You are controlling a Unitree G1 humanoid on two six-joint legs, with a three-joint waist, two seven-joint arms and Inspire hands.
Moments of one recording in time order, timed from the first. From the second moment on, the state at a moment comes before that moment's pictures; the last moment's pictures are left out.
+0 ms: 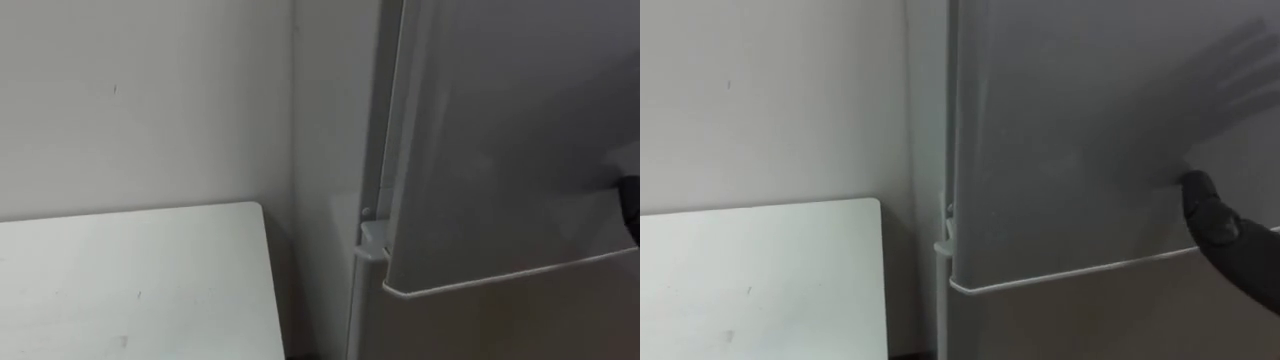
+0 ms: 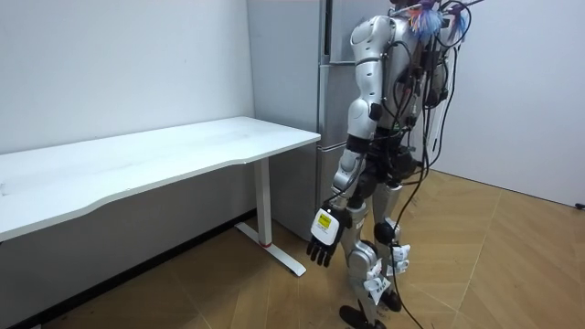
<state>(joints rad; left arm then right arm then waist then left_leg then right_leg) 0.32 0.23 0.03 1.22 -0.08 -0.06 0.05 0.09 -0.38 -0.13 -0.50 -0.05 -0.22 -0.61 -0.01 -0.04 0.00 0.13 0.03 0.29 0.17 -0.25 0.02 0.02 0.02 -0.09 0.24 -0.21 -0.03</state>
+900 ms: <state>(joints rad) 0.30 0.27 0.04 1.21 0.01 -0.02 -0.03 0.02 -0.39 -0.08 -0.49 -0.23 -0.12 -0.48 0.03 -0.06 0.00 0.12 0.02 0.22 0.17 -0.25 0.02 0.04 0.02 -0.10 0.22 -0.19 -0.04</state>
